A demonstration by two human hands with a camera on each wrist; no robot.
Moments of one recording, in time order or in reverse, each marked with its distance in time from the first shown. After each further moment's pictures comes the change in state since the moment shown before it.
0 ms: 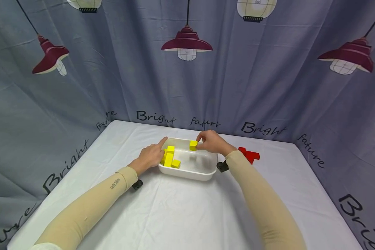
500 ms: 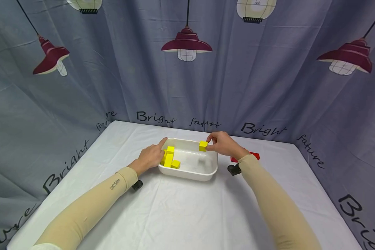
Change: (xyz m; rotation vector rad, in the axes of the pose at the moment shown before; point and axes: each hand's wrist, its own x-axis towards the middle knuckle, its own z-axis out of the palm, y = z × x) left_hand 0.000 -0.001 0.001 -0.012 0.004 0.001; right_hand -0.033 0.015 -0.020 0.017 0.051 0.052
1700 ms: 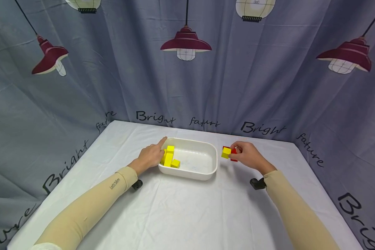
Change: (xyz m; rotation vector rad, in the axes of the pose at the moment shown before) left_hand -0.001 0.000 -0.001 -0.011 -0.009 -0.004; right_hand -0.063 0.069 -0.014 0.074 0.092 0.103
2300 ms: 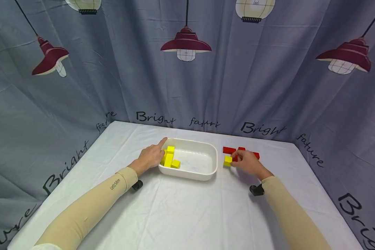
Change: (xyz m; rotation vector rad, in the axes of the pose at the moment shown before) left_hand -0.001 0.000 0.000 0.011 0.006 0.006; right_hand 0.000 0.037 0.026 -0.009 -0.029 0.092
